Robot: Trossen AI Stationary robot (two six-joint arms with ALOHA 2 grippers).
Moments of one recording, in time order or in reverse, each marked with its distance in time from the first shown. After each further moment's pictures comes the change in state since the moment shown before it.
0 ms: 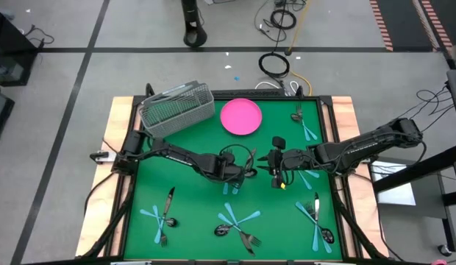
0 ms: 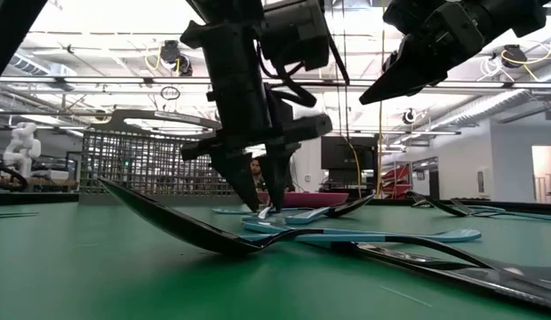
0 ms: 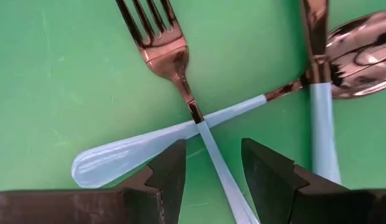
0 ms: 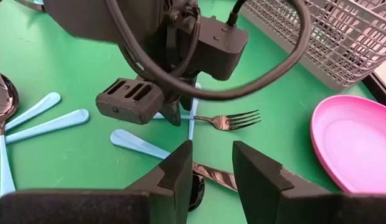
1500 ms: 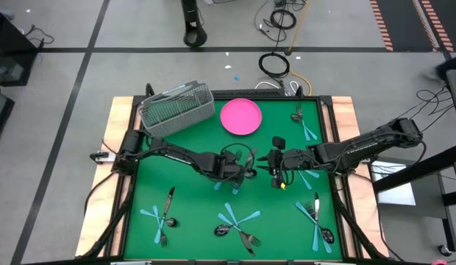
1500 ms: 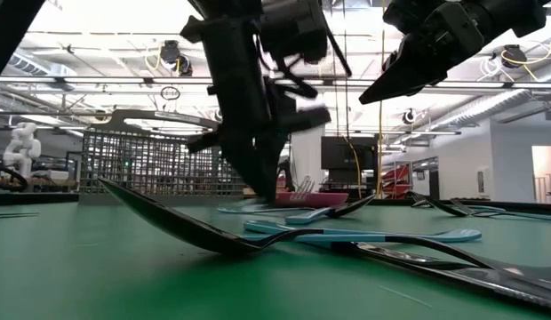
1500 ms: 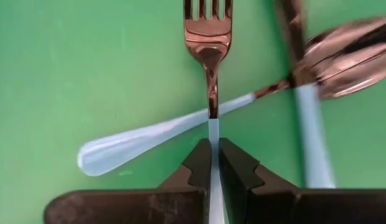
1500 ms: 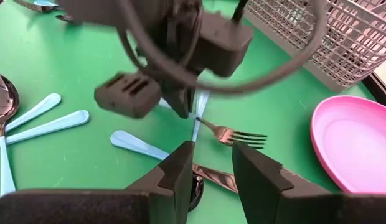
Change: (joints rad) left arm 0.013 -0.041 0.000 -0.003 -0.008 0.105; right arm 0.000 0.000 0.000 0.003 0.000 0.002
